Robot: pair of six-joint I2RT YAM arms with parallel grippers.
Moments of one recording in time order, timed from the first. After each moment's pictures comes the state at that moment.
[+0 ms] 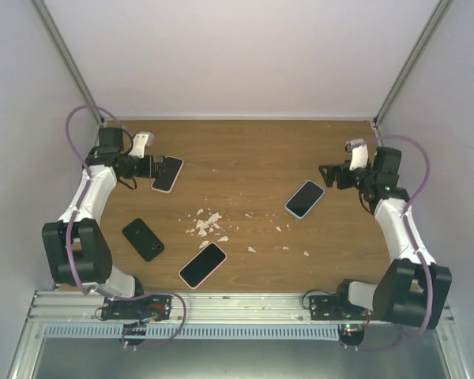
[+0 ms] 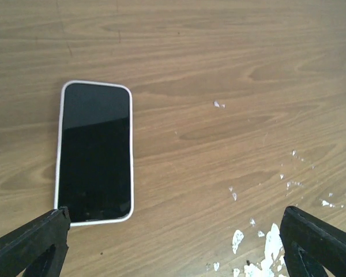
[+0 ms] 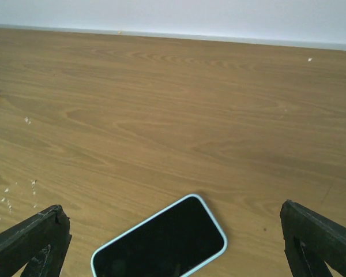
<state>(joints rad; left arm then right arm) 0.14 1.52 1.22 -0.63 0.52 0.14 -0.18 1.26 0.93 -0.30 -0.52 -0.16</state>
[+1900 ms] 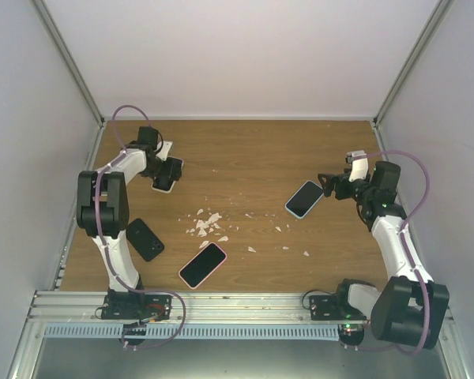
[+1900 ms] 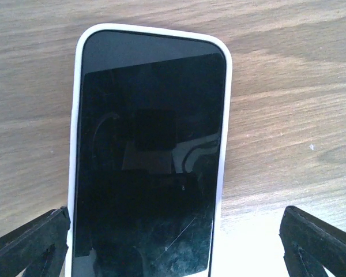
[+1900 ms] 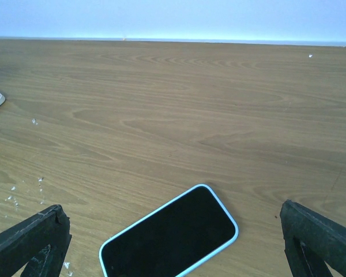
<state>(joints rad) -0.02 1.96 1.38 -0.57 0.15 0.10 -0.18 1.11 0.72 -0.16 -0.53 -0.11</state>
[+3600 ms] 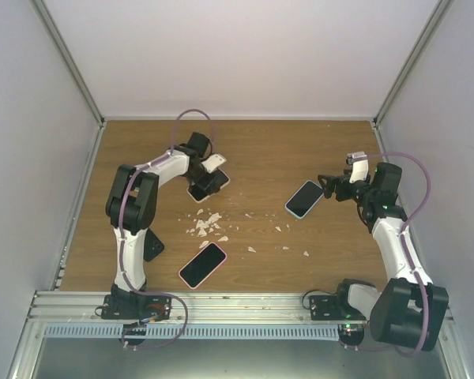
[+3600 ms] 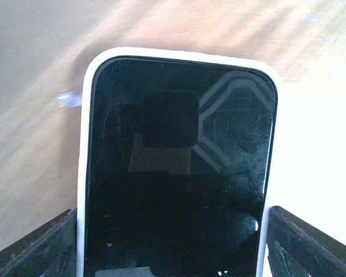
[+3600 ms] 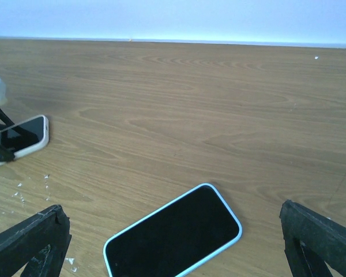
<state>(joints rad) -0.32 2.11 1.53 -0.64 0.17 0.36 -0.19 1.10 0.70 -0.16 -0.56 -0.12</state>
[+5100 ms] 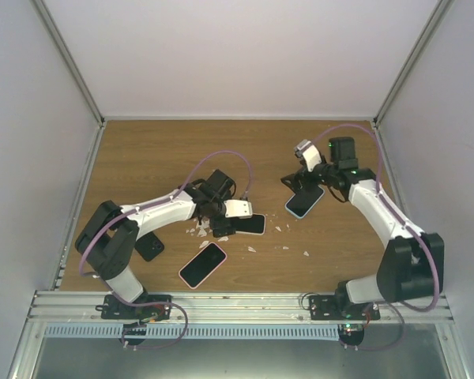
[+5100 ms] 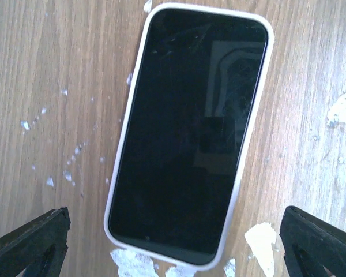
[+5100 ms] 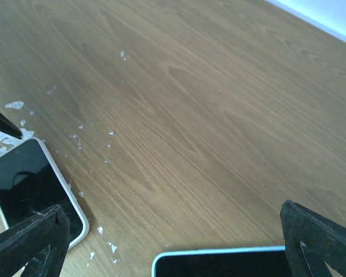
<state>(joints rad) -0.70 1.68 1.08 -0.52 0.17 0.74 0.12 1.37 1.02 -0.42 -0.55 -0.41</state>
